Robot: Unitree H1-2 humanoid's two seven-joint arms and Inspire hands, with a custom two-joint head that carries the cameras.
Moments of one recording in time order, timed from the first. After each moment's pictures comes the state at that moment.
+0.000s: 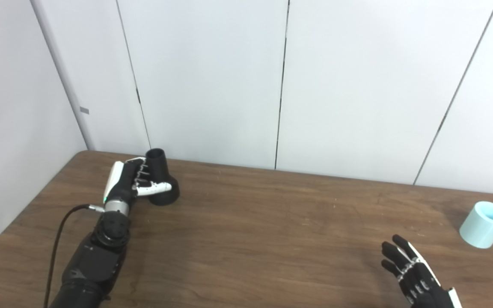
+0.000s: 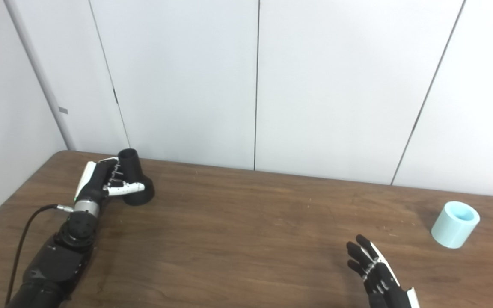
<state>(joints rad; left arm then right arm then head) -0.56 0.44 0.01 0.66 0.21 0.03 0.16 0.13 -0.06 0.02 -0.19 0.09 -0.18 0.10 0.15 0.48</state>
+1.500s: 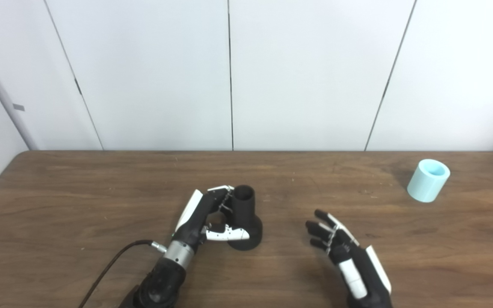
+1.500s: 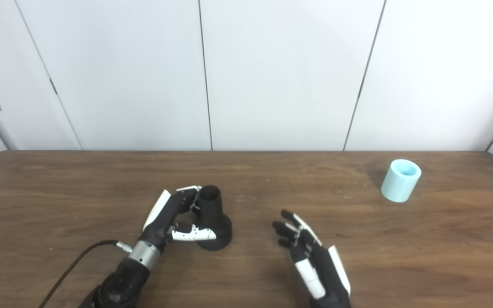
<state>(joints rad) -0.35 0.18 -0.38 0.29 0.18 -0.11 0.04 0.15 0.00 0.10 -0.38 -0.01 0.12 0.00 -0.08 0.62</state>
